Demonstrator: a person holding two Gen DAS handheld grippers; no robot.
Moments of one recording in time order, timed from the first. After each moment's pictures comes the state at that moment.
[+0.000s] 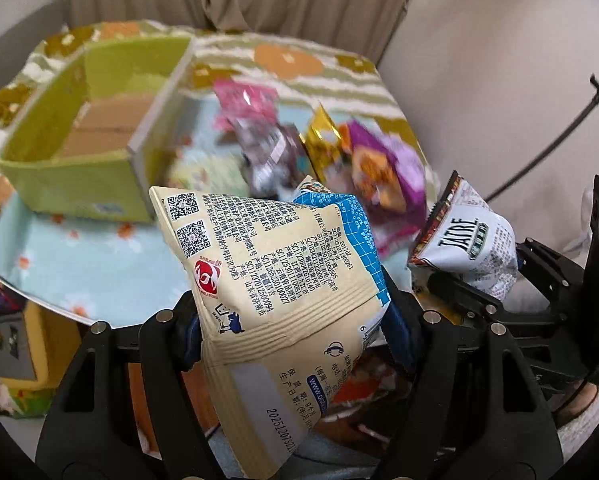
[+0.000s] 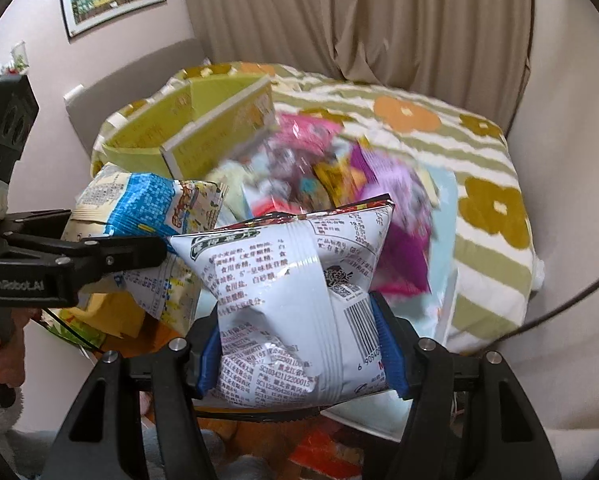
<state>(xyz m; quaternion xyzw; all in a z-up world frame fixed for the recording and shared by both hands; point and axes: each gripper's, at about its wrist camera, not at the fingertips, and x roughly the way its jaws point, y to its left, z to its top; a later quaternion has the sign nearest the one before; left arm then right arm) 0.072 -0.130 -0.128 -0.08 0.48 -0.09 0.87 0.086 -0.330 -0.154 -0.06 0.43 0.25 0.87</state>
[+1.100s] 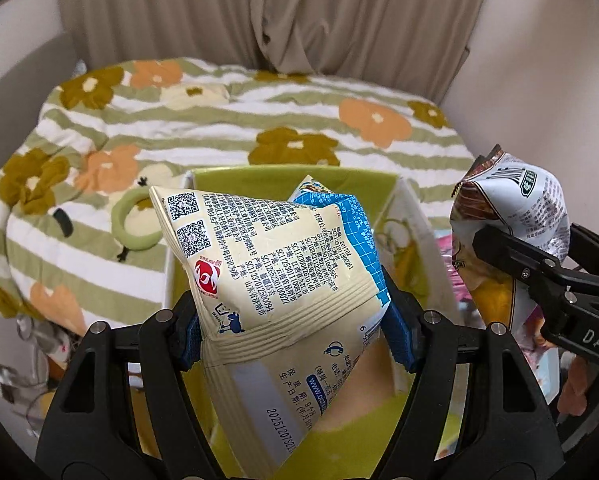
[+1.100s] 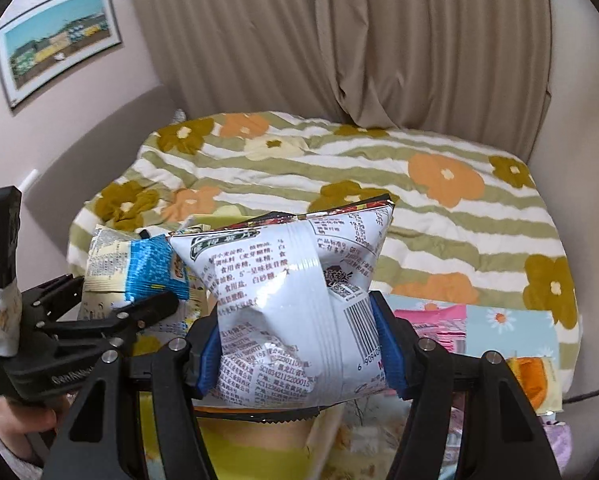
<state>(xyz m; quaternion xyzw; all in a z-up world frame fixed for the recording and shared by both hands) 0.364 0.155 -0.120 -0.04 0.47 -0.07 0.88 0.329 -0.051 -0.083 0.01 0.42 0.18 0.89</state>
